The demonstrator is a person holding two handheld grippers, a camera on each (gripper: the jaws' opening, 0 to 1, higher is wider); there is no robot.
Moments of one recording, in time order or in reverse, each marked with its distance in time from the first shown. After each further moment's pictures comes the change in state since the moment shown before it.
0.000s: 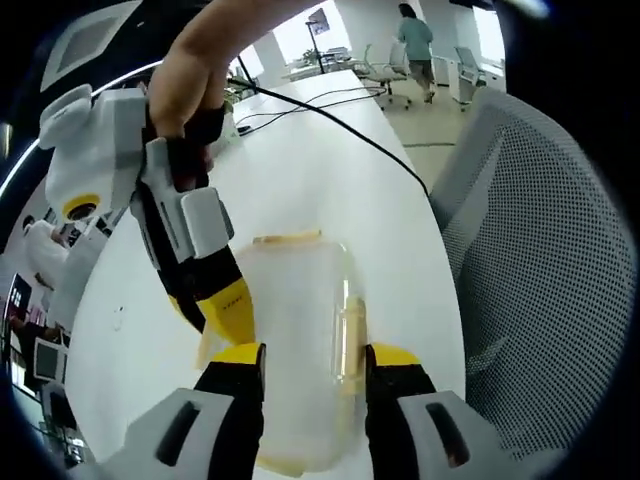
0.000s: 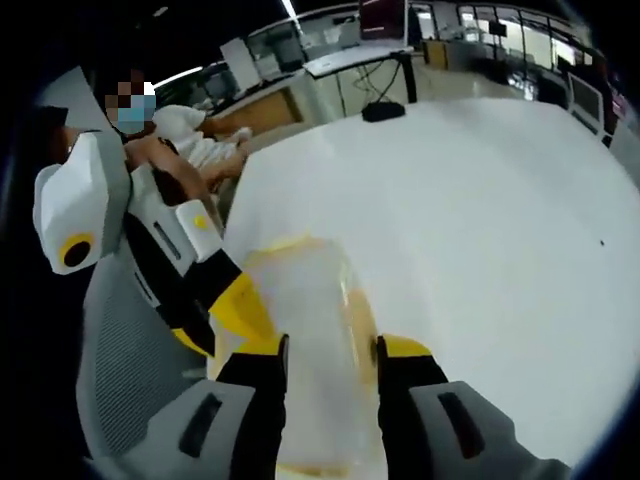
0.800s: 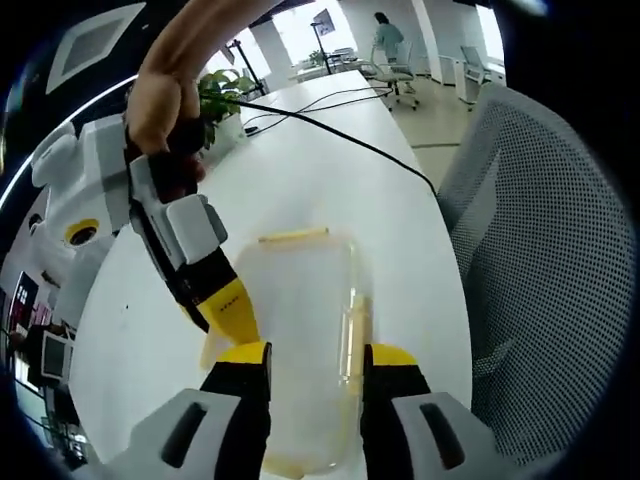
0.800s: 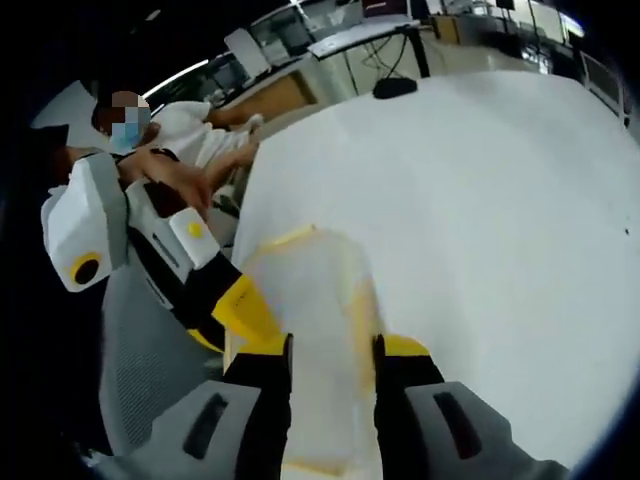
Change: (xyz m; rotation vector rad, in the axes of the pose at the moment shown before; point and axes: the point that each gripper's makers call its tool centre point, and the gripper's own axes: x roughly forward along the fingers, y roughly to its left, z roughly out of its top) left arm 0.002 0.003 -0.002 -0.008 -0.003 0.037; right arm 0.008 0.003 -0.007 0.032 0.104 0.109
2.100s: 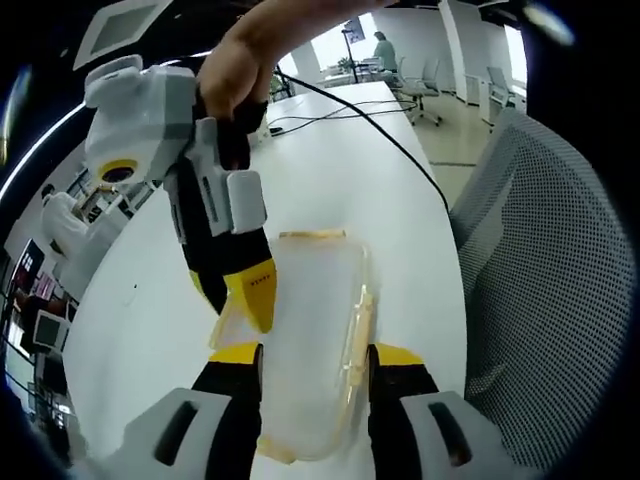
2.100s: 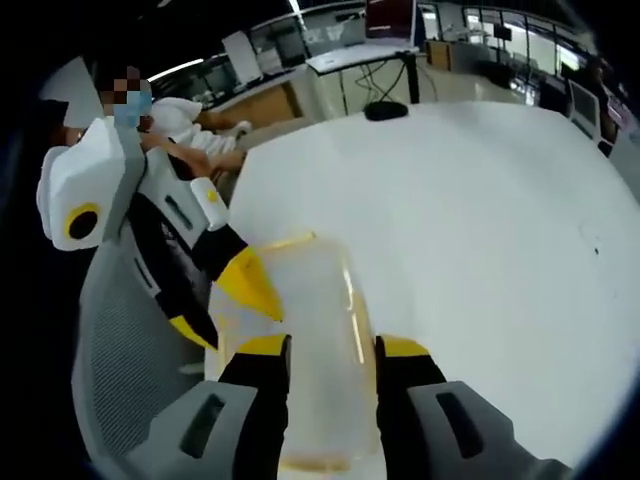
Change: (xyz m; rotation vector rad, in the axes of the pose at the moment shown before) left arm -0.016 0.007 -0.005 -0.140 -0.032 0.046; right arm -0.017 0.005 0.005 -0.076 -0.106 -0.164
